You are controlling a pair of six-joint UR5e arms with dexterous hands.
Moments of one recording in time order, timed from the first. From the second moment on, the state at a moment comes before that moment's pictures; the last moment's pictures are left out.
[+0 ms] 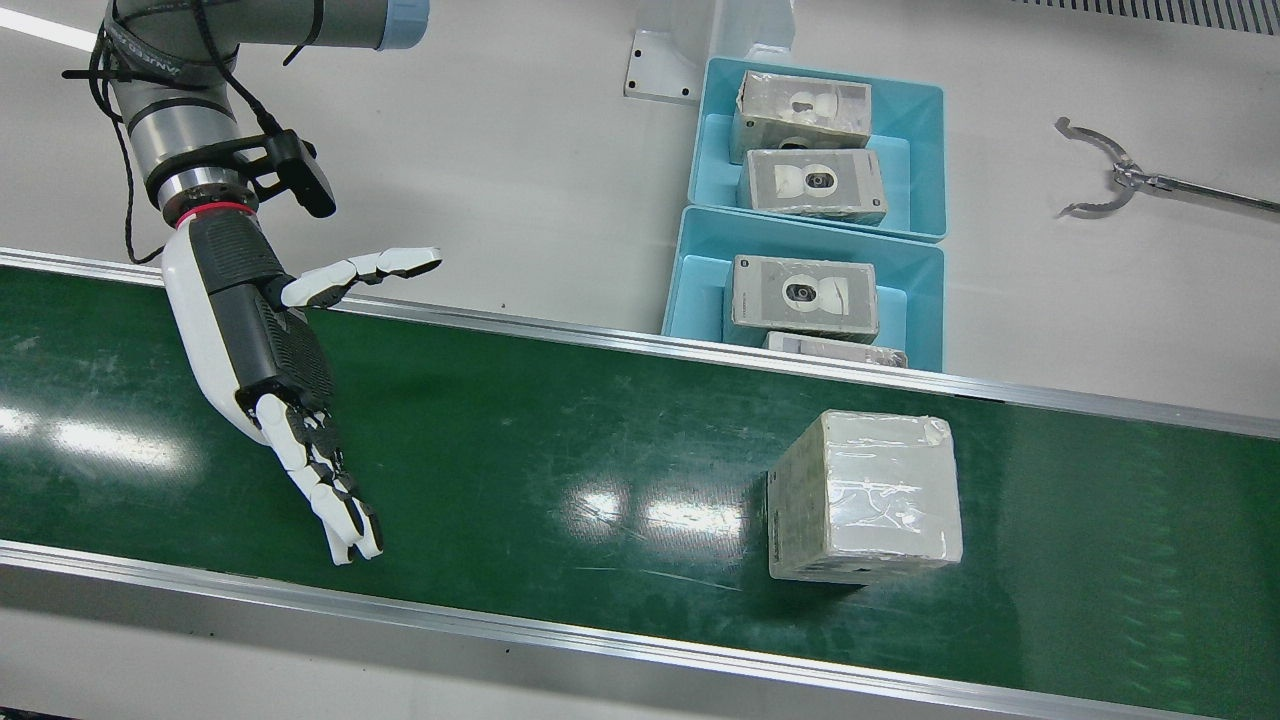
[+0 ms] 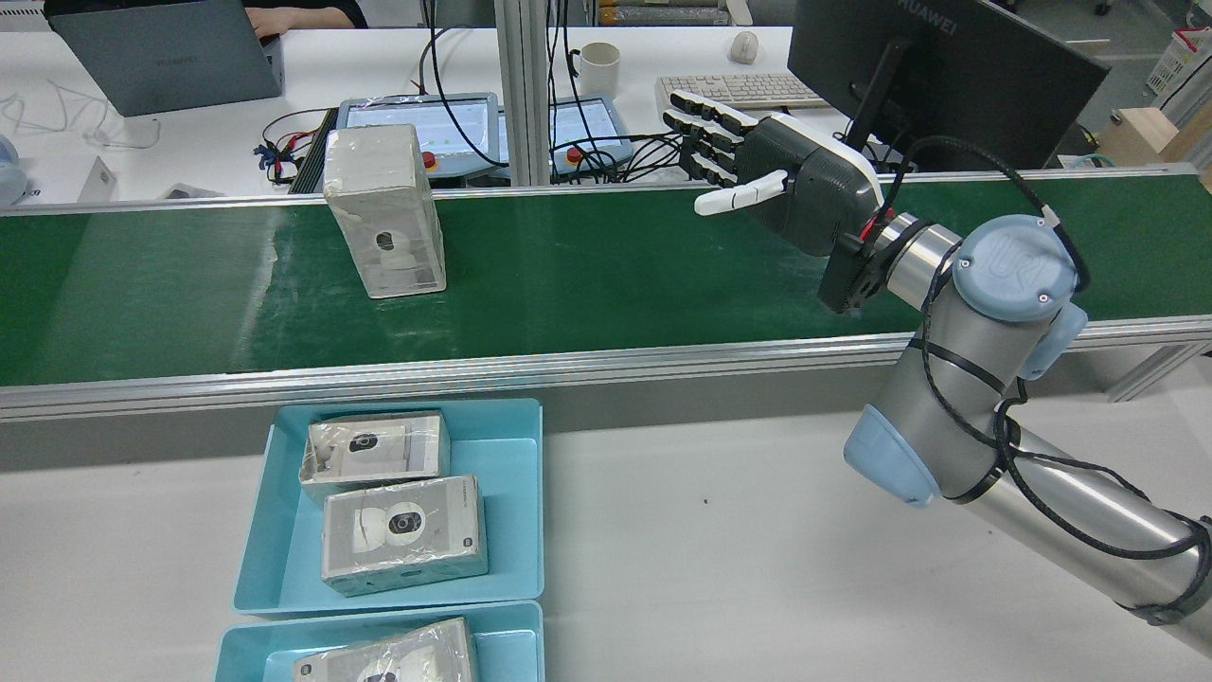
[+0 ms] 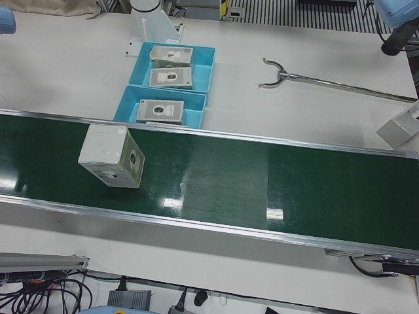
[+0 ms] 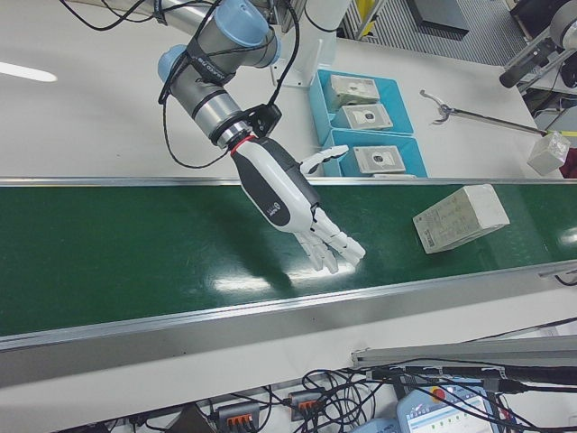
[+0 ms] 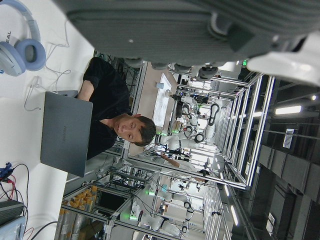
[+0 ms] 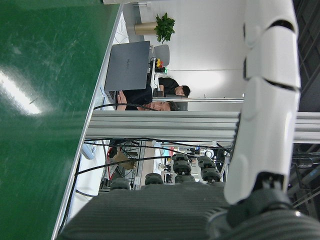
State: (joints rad) left arm -1.83 -1.83 -1.72 0.52 1.93 -0.16; right arm 0.92 -1.05 1.79 -3.52 -1.43 -0.16
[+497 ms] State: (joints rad) left arm -1.83 -1.83 -1.72 0.52 1.93 -0.16; right arm 0.92 -1.05 1.78 -3.52 -1.43 -0.16
